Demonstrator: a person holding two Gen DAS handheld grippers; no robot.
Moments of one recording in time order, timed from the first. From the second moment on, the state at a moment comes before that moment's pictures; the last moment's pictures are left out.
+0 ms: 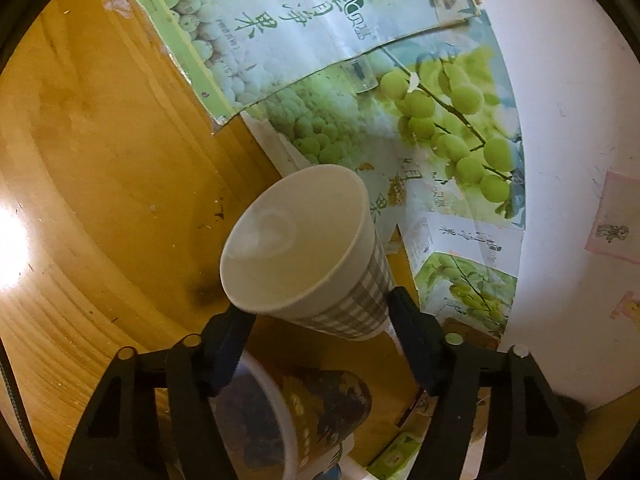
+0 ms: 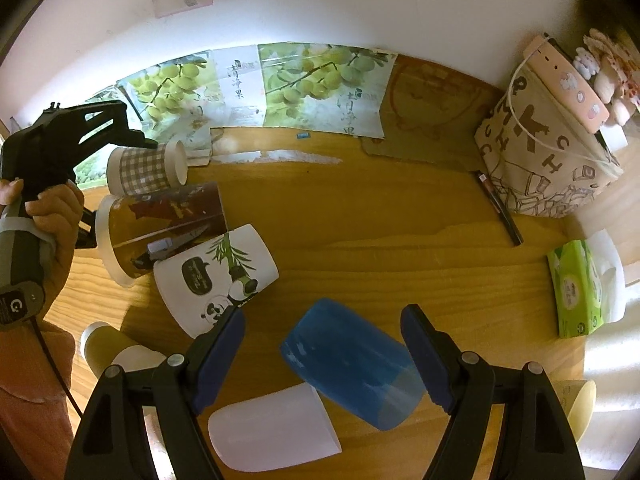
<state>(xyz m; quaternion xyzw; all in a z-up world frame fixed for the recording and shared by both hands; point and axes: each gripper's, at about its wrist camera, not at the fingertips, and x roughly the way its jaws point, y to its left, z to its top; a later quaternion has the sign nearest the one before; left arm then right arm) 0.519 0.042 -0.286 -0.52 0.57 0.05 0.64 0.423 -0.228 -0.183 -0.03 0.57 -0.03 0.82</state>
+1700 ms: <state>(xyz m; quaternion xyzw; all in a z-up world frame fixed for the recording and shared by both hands) 0.536 0.058 -0.272 -0.47 0.55 0.04 0.69 0.403 -0.235 -0.190 -0.01 0.58 -0.04 0.81</state>
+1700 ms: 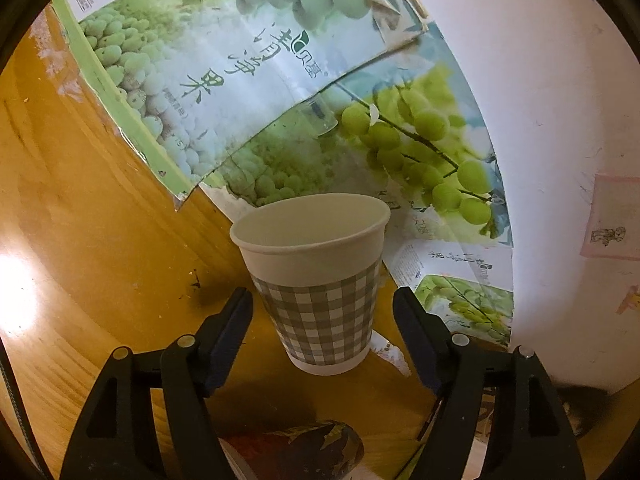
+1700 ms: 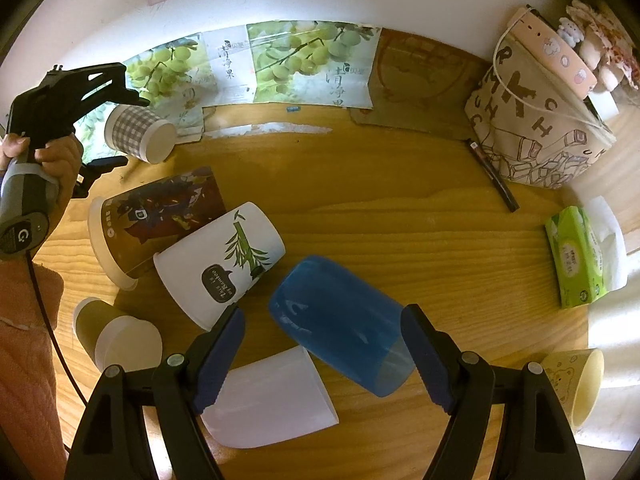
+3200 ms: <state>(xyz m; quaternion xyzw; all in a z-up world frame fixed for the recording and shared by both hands) 0.405 0.006 -0.127 -0.25 0.57 -0.05 0.78 0.280 -0.237 -0.133 0.10 0.50 0.01 0.86</state>
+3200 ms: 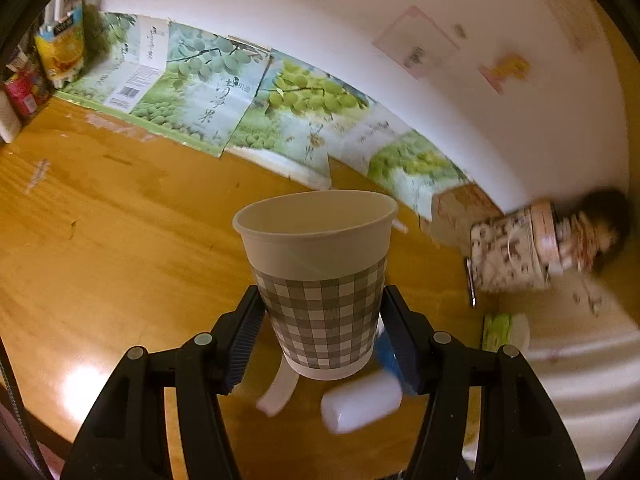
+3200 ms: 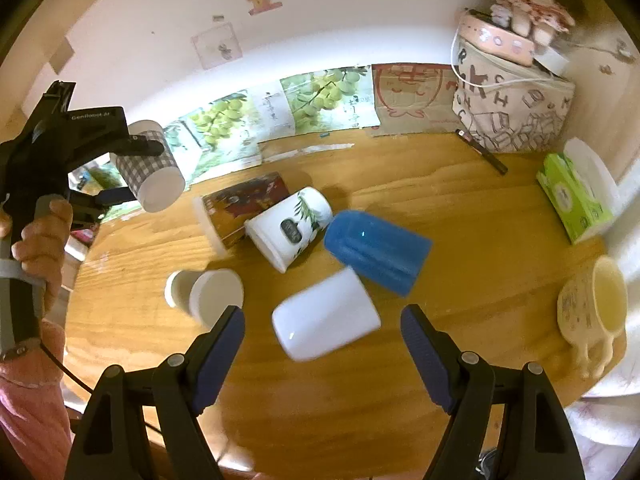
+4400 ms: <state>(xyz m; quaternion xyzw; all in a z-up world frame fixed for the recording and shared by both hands) 0.229 -0.057 -0.215 -0.06 0.72 -0.05 0.69 0.134 -0.233 -0.169 0.12 0.45 0.12 0.88</state>
